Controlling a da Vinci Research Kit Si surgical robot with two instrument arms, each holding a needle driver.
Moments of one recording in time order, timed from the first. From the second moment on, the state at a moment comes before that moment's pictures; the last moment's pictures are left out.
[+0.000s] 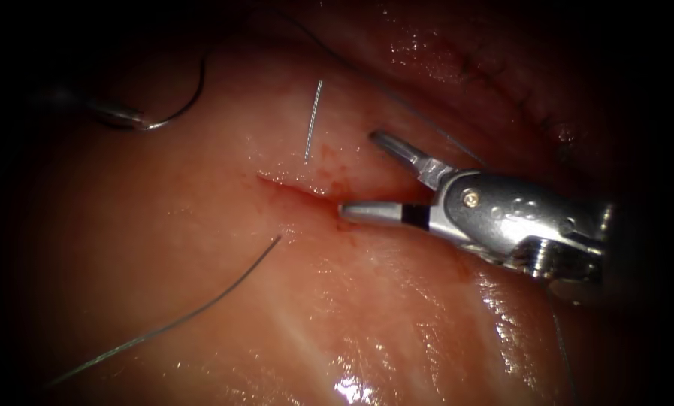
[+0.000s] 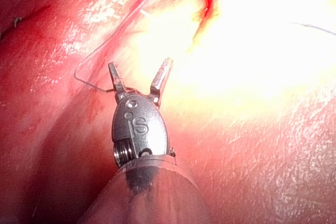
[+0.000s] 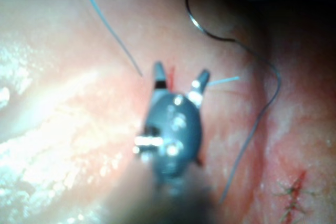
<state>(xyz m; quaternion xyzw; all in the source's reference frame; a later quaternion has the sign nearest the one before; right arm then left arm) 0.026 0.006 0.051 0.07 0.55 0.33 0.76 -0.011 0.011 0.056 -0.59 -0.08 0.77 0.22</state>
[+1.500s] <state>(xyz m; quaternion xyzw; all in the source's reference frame) 0.030 0.011 0.062 0.19 0.54 0.41 0.71 -0.013 0.008 0.058 -0.59 -0.15 0.77 0.19</state>
